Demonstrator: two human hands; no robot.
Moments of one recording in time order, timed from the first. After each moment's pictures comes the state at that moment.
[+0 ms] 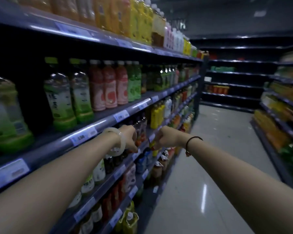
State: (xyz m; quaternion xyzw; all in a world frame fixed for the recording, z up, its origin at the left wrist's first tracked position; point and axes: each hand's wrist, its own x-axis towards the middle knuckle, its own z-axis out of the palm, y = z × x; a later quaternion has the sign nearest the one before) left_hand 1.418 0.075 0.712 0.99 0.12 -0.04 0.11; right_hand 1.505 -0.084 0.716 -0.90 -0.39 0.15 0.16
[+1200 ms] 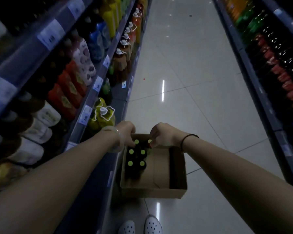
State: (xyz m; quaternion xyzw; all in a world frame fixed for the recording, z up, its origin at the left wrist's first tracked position) left_hand 1.398 0.036 0.206 0.93 -0.02 -0.29 0.20; right_hand 1.416 -0.134 0.220 -0.91 -0.14 0.35 0.18
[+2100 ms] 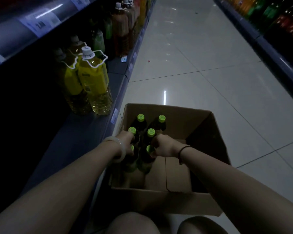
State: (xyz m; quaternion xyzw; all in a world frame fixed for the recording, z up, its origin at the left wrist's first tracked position) left_hand 1.375 0.039 -0.187 0.94 0.01 -0.29 0.18; right_hand 1.397 -0.131 -0.185 -0.91 -0.15 0.34 0.17
